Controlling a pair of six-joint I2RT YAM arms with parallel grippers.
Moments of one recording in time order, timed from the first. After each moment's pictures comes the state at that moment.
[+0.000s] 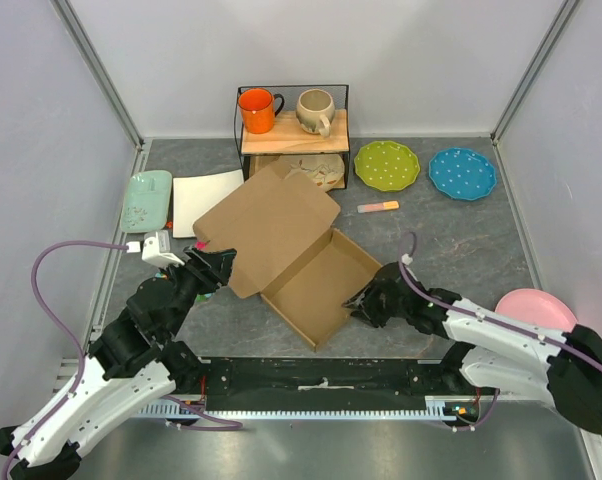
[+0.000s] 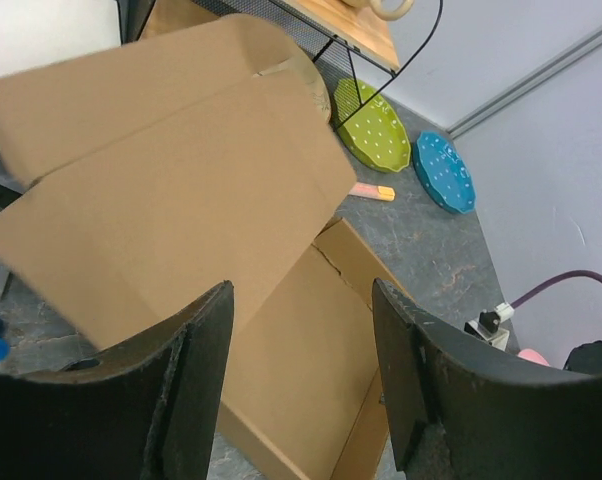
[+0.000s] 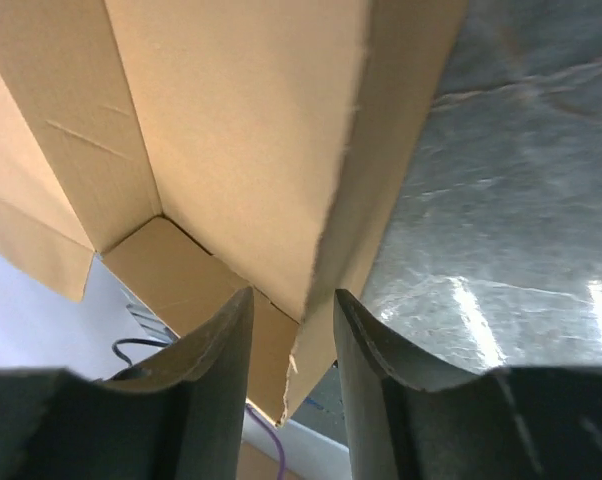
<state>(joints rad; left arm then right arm) -0.79 0.33 0.62 -0.45 -0.52 -0.75 0.79 0.99 0.40 -0.26 -0.01 1.54</state>
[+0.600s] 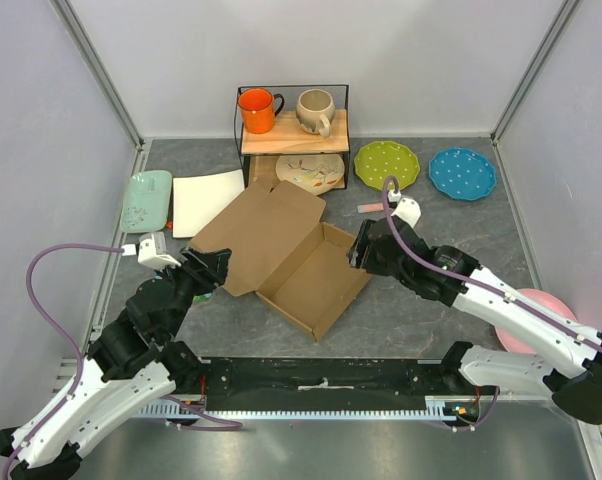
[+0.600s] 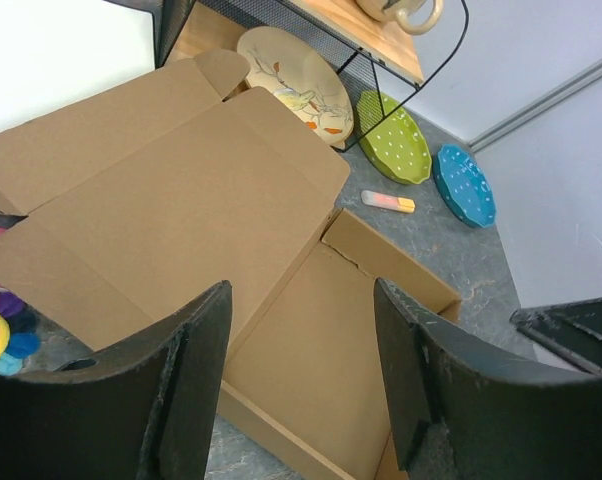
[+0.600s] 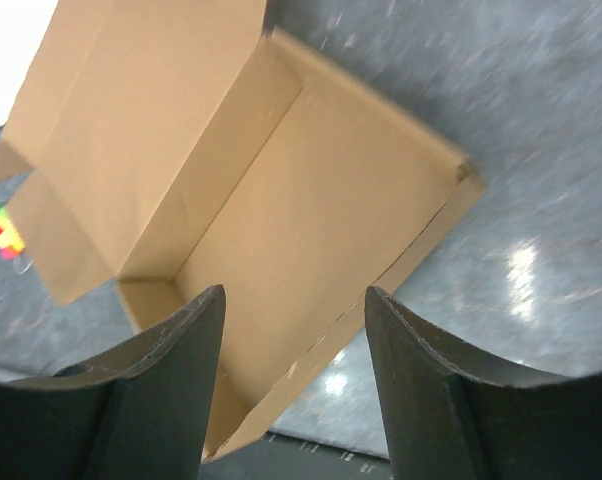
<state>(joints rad) -0.79 0.32 0.62 -0.48 -0.58 -0.75 0.87 1.08 1.00 -0.67 0.35 0.93</state>
